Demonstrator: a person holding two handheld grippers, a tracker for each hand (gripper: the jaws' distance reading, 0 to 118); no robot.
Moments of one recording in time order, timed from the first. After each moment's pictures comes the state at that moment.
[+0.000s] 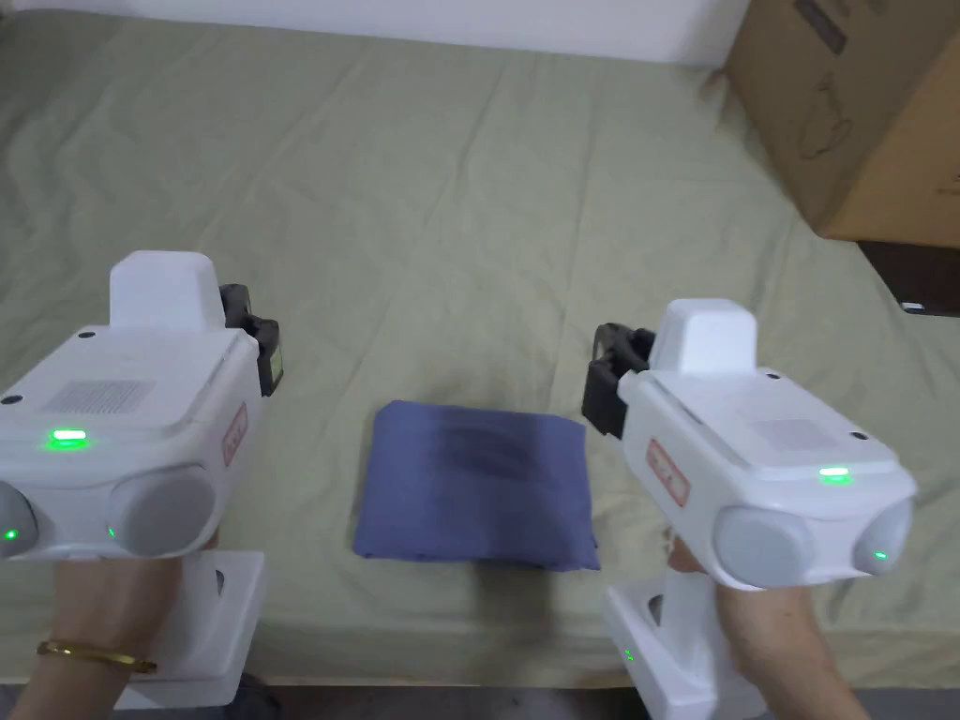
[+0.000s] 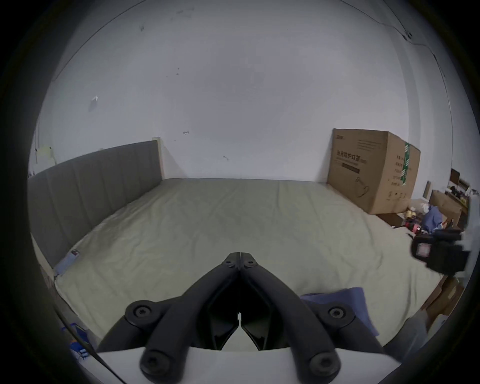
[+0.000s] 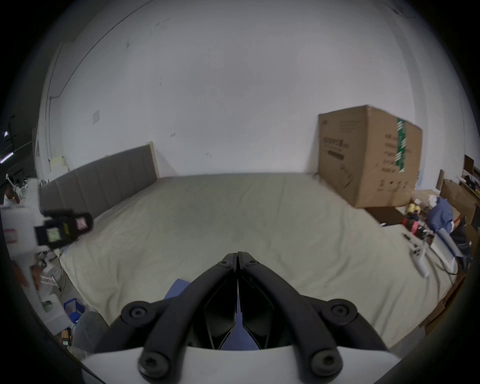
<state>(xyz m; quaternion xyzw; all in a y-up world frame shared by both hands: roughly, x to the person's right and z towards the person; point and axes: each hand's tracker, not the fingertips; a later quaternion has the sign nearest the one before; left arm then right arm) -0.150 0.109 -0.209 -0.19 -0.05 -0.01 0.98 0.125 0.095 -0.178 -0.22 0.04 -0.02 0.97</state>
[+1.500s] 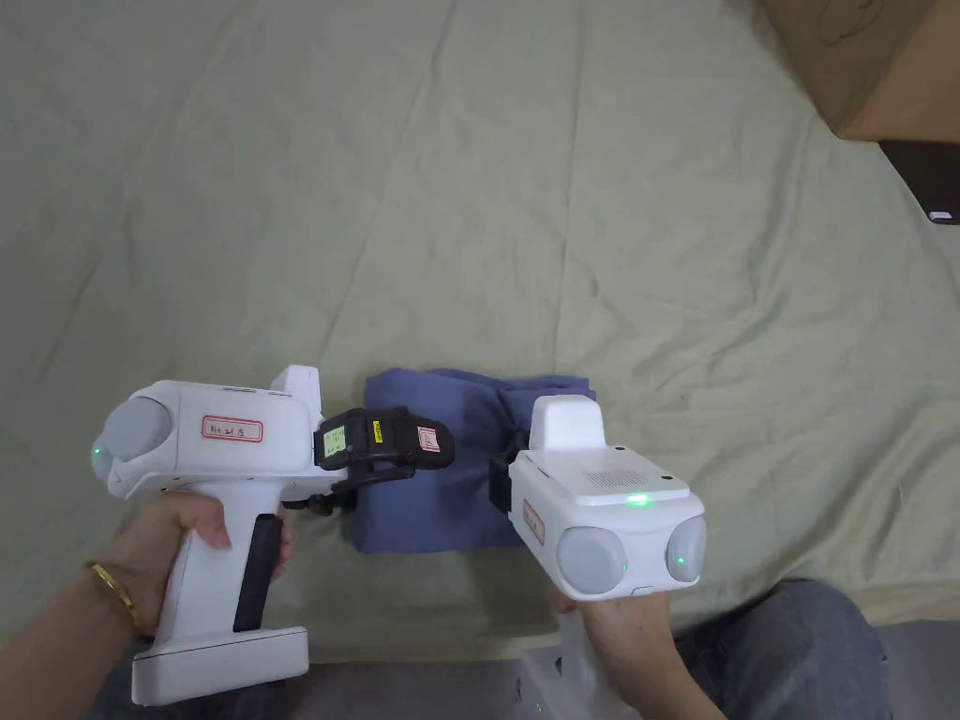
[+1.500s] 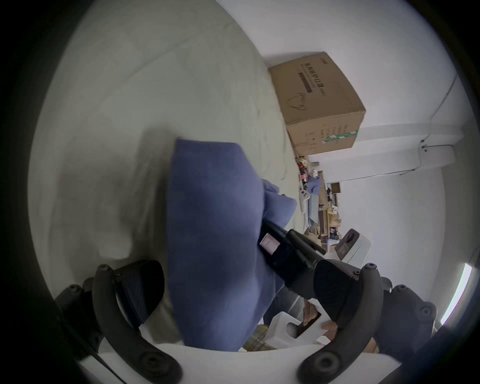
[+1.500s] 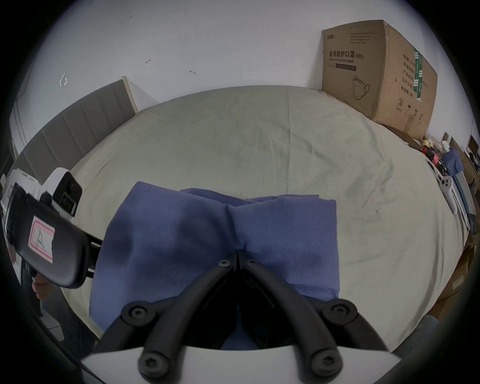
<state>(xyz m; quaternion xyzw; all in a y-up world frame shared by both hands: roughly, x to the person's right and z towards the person) -0.144 -0.072 -0.342 -0.57 -0.41 0.31 0.64 0.092 -0.051 -0.227 -0.41 0.00 -0.05 0.91</state>
